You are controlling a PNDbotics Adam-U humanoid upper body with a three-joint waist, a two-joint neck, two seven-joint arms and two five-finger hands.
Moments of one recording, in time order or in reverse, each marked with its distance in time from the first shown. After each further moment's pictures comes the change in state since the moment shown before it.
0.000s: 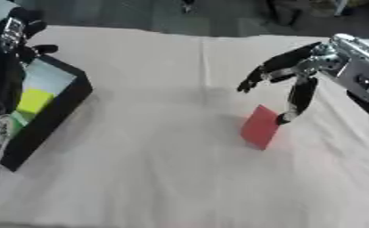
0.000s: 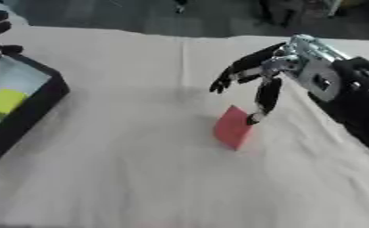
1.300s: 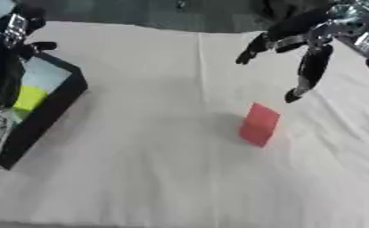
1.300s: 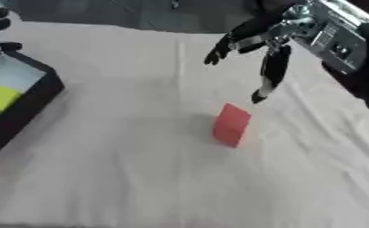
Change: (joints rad) left arm 0.011 0.040 0.000 0.011 -0.007 0.011 0.011; right arm -0.092 -0.068 0.024 -0.122 -0.055 0.014 0.014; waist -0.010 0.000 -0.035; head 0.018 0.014
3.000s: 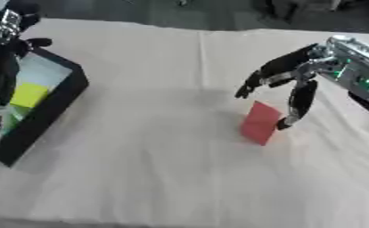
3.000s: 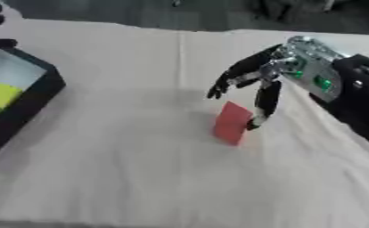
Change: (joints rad) left arm -0.001 0.005 0.004 0.000 0.004 0.003 0.006; right arm 0.055 0.026 0.075 0.085 0.025 -0.053 -0.053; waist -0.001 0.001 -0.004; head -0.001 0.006
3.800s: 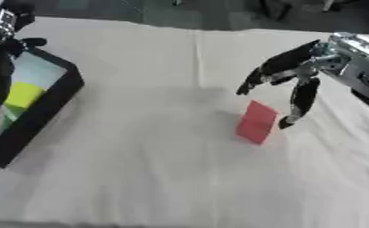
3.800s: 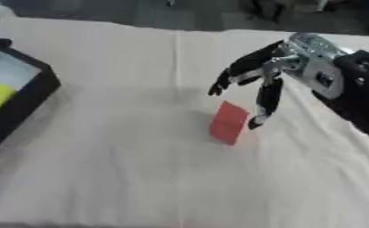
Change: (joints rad) left arm 0.008 0.017 0.008 0.000 -0.002 -0.003 0.012; right arm 0.002 -0.008 0.017 -0.001 0.035 -0.031 -0.031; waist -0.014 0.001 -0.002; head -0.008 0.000
